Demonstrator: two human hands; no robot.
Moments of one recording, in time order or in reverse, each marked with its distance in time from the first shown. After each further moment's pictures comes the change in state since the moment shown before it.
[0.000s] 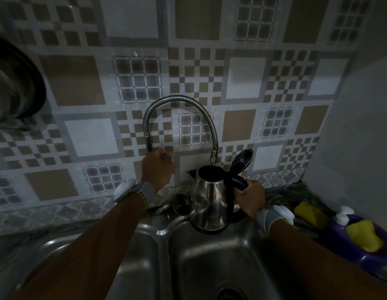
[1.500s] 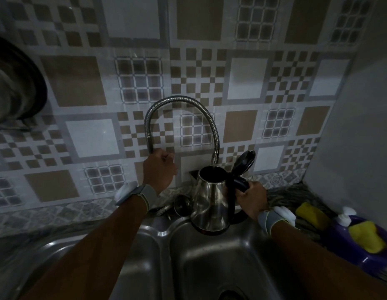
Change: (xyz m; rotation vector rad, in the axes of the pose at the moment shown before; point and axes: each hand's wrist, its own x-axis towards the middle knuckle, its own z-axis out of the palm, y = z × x) left_hand -0.010 0.007 -0.001 0.059 0.027 0.027; right_hand -0.001 0.000 0.003 -0.080 0.039 -0.033
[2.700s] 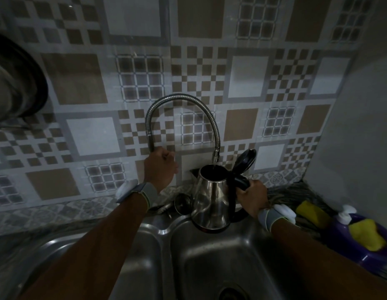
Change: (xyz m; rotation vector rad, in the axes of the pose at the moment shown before) left_hand 0.000 -0.002 -0.002 -0.020 -0.024 0.022; right_hand 0.001 0.002 0.000 0.020 -0.025 0.022
